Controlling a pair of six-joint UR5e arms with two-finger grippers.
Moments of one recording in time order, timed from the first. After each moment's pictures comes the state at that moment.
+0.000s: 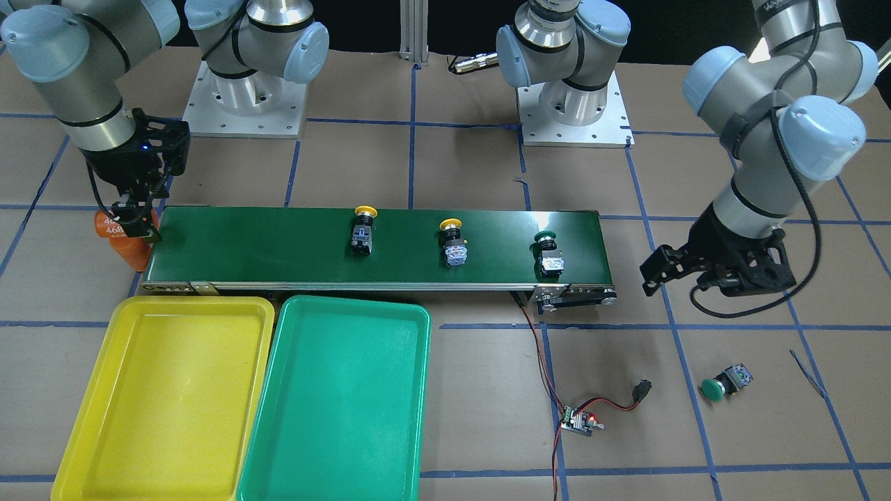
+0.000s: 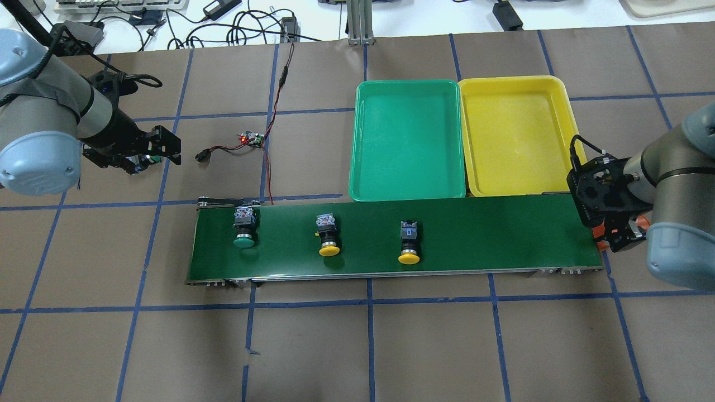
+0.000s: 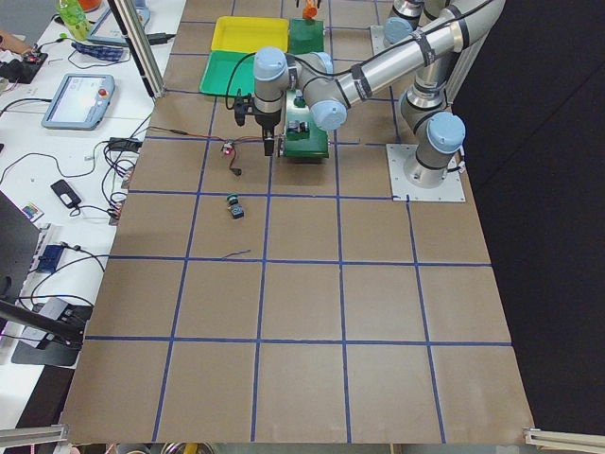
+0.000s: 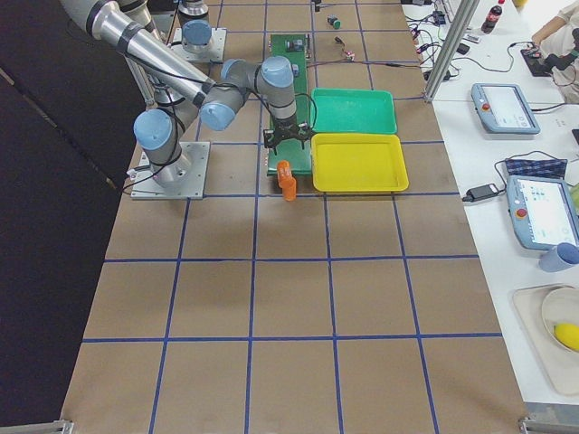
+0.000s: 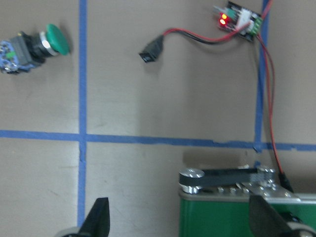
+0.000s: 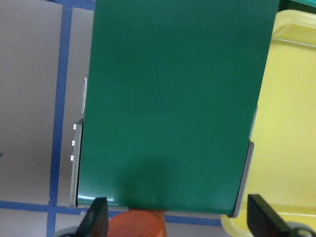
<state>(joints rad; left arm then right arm) -1.23 -1.74 -1.86 -1.03 1.50 0.17 1.22 -1.71 2.24 -2.21 -1.54 -2.07</state>
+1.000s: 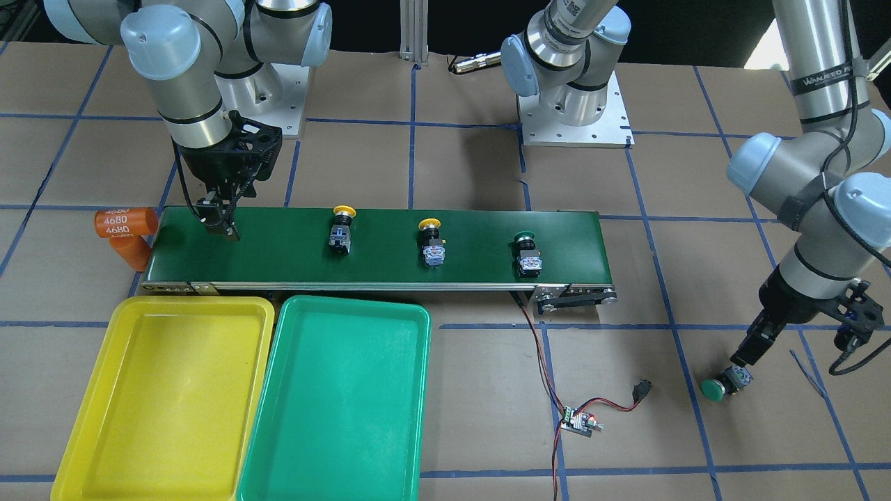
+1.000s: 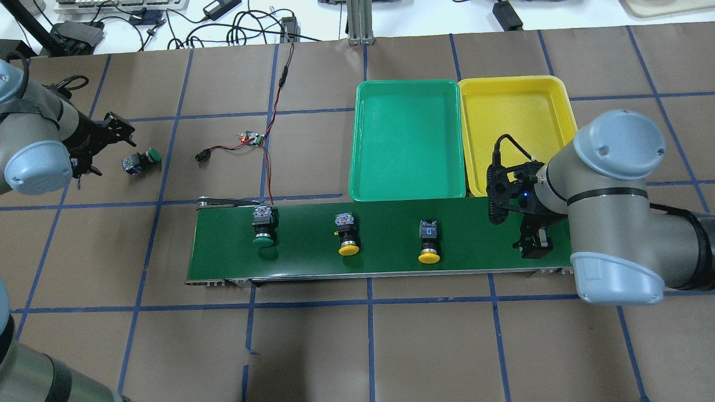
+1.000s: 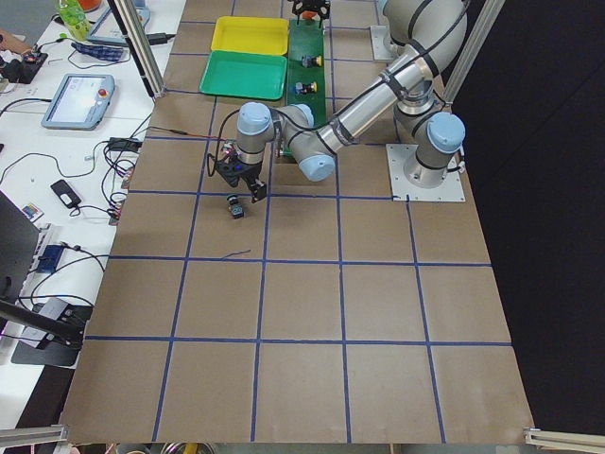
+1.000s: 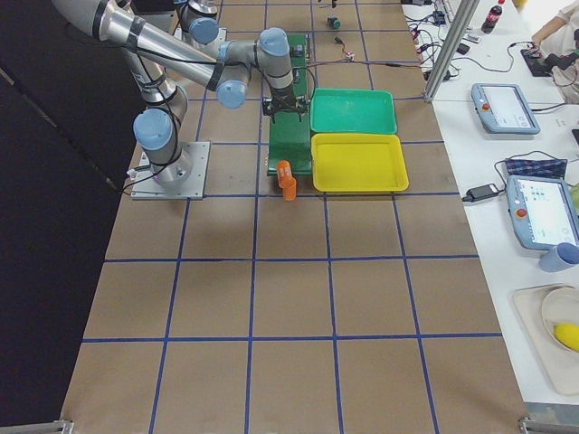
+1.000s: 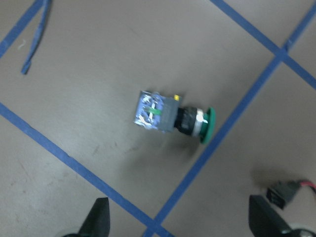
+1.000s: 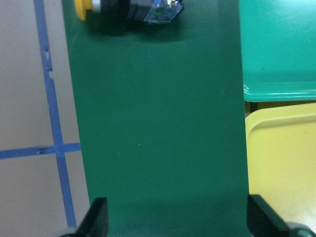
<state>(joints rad) -1.09 -1.97 -1.80 -0.74 1.55 -0.36 1.49 -1.70 2.24 -2.23 -1.53 -1.48</state>
